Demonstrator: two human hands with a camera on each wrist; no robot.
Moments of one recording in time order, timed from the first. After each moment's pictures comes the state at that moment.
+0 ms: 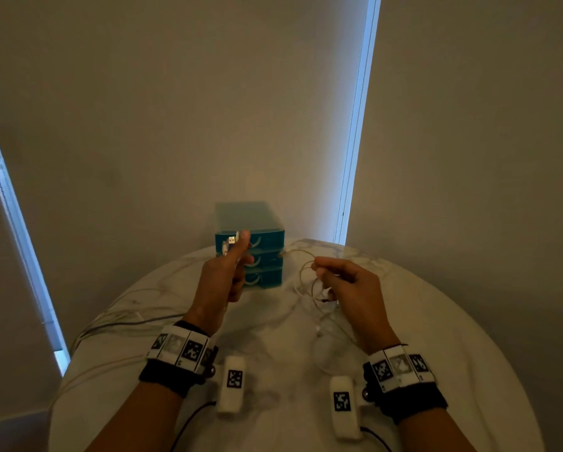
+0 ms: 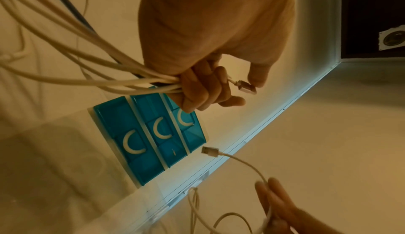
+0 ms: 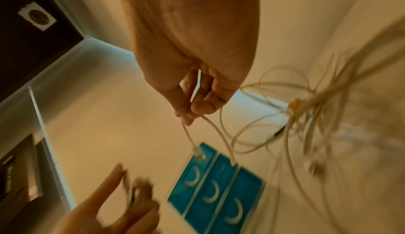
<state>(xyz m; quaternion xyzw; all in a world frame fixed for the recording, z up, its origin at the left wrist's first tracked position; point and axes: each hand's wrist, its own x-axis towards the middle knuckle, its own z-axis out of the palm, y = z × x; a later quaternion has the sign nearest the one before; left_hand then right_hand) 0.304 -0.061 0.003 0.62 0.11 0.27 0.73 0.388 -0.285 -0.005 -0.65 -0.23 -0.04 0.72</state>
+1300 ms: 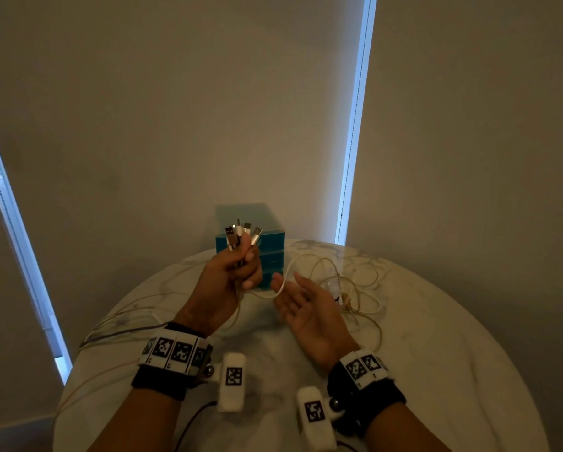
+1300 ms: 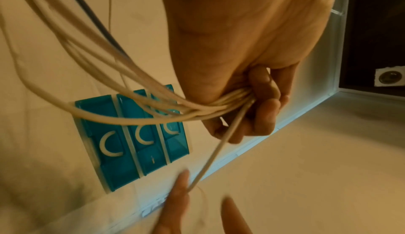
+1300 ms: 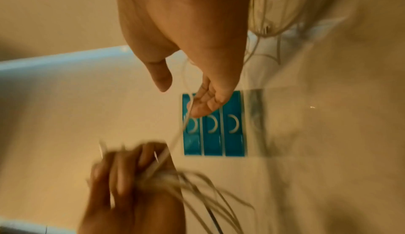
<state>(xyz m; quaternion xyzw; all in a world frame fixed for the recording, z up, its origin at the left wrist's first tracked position) 0.293 -0.066 0.024 0.52 -0.11 0.17 0.83 0.360 -0.227 -0.024 -0.36 -0.07 0.30 0.88</state>
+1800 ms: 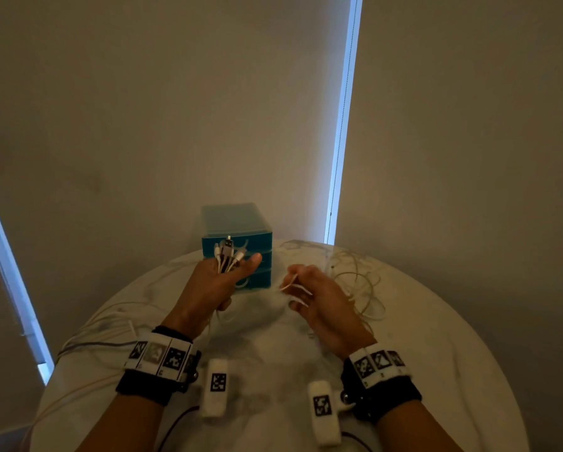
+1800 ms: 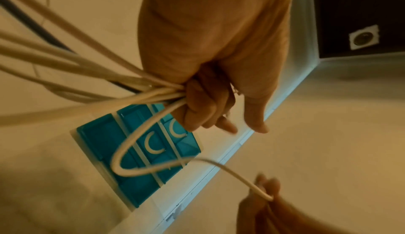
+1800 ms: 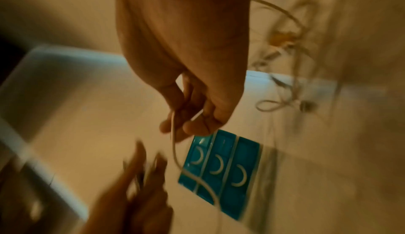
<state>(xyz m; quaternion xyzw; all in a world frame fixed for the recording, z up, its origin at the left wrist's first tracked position) 0.298 -0.061 0.006 0.70 0.06 0.24 0.67 0.382 -0.260 -0.014 -0.54 -0.17 0.19 0.80</state>
